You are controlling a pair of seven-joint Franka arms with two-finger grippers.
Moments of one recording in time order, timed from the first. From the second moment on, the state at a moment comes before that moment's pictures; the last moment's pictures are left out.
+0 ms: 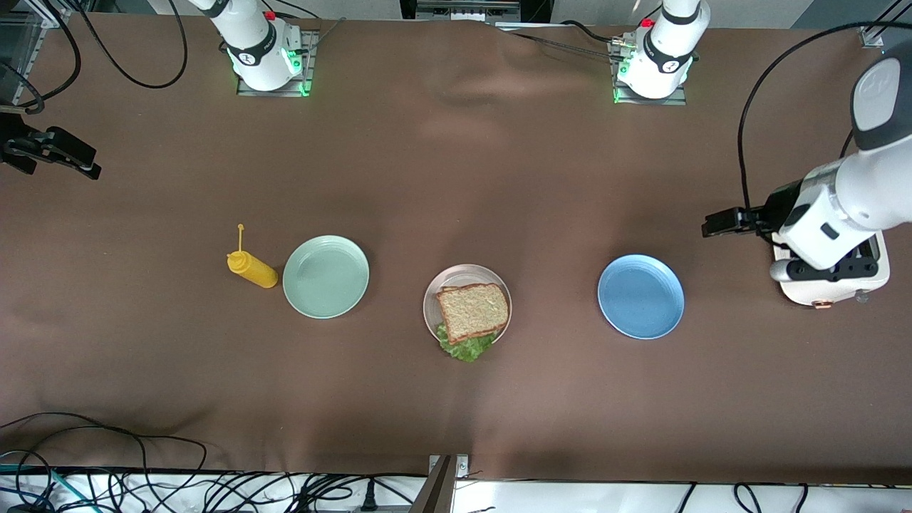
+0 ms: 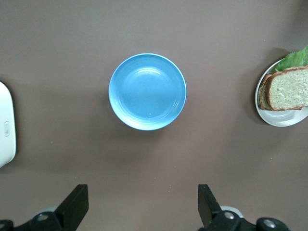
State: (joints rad) left arm 0.08 0.27 -0.18 -1.40 -0.07 1.50 -0.18; right arm 0.12 -0.02 -0.16 -1.63 -0.05 1.62 0.01
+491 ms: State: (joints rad) left arm -0.08 0.12 0.02 -1.51 -0.07 1.49 -0.12; right arm 0.12 -0.02 -0.16 -1.63 -0.05 1.62 0.01
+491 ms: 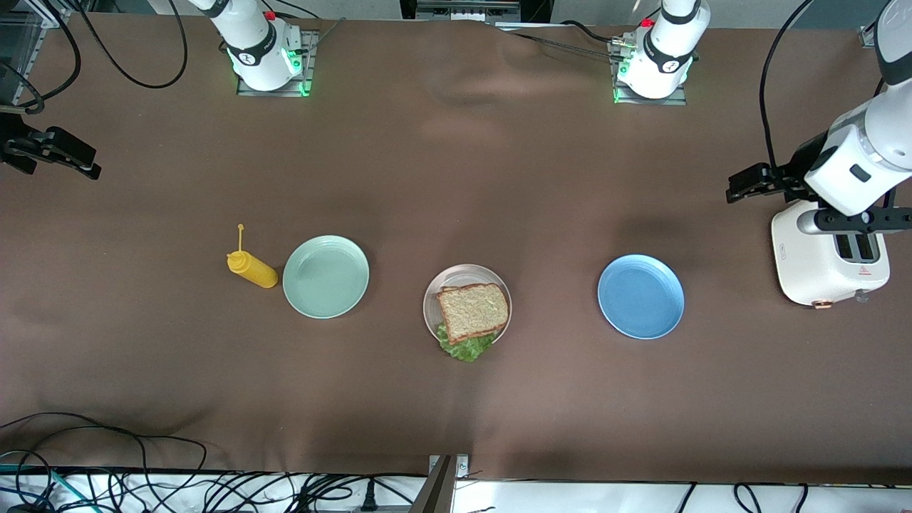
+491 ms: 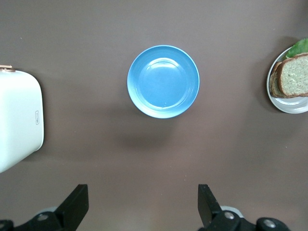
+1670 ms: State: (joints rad) left arm -0.08 0.05 -0.03 -1.62 -0.07 1.46 -0.17; right arm 0.12 -0.02 -0.16 -1.63 -0.04 1.62 0.01
